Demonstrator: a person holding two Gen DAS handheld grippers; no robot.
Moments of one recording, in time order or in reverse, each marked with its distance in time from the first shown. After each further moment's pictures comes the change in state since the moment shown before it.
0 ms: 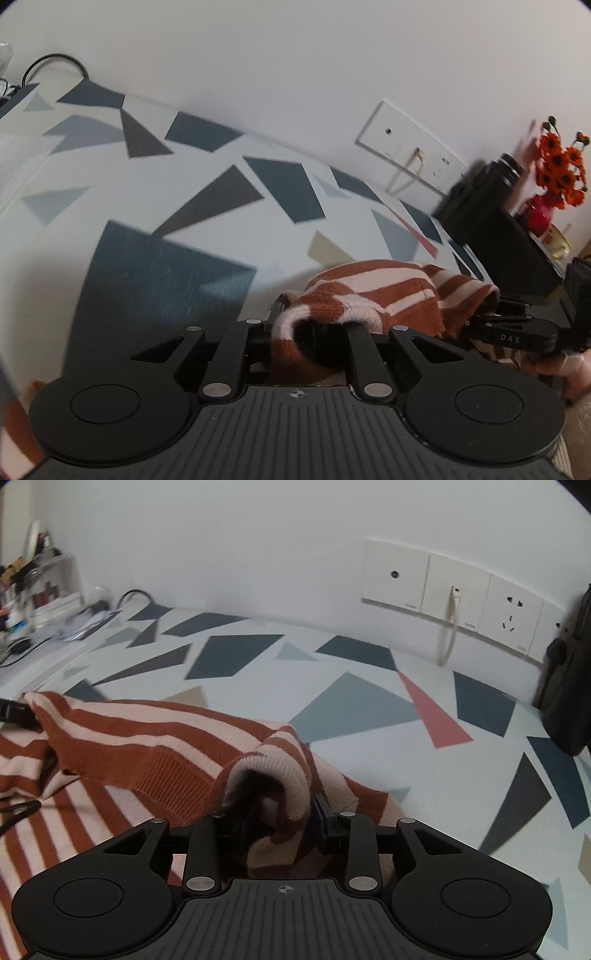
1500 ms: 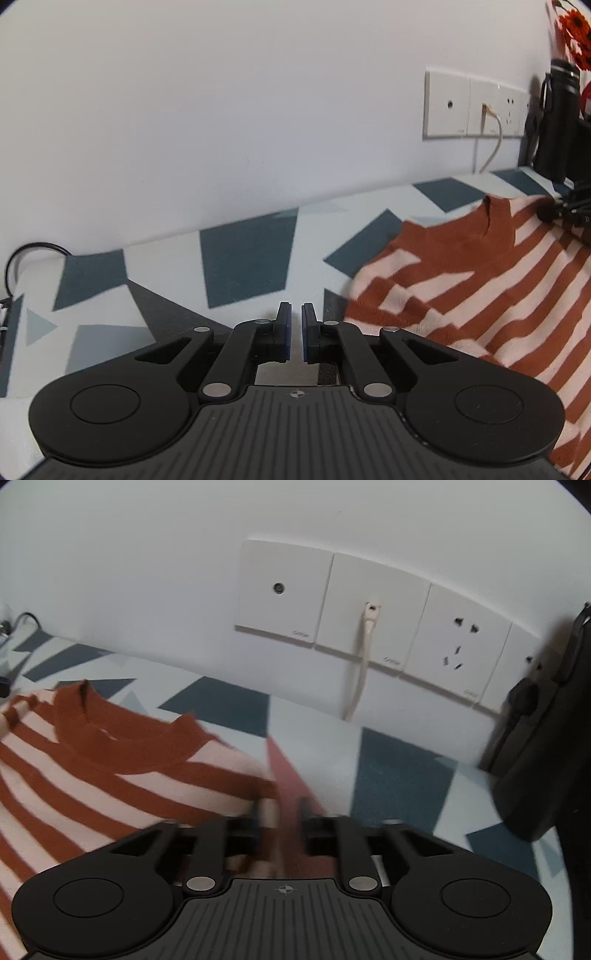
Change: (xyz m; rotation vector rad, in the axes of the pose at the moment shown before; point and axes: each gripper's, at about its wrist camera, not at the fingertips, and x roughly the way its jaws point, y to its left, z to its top) left arm 0.113 0.022 0.114 0.484 -0.005 0.282; right arm 0.093 -0.120 0.069 0.012 -0.073 -0.267
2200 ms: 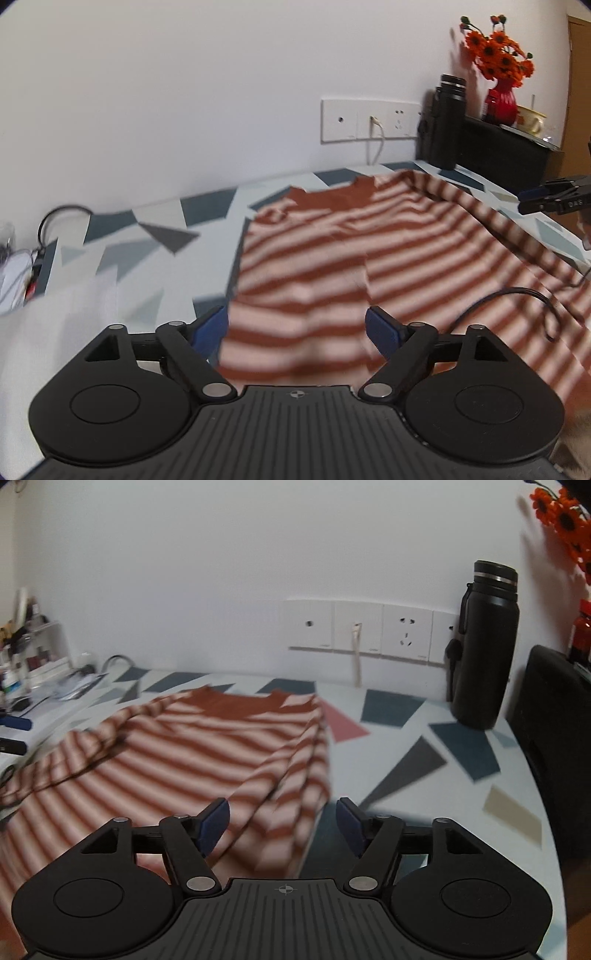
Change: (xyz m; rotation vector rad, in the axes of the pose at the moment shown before) left arm -0.213 -0.041 -0.100 0.010 -0.046 -0.139; right arm -0.239 0.014 -0.117 0.130 -0.088 0.201
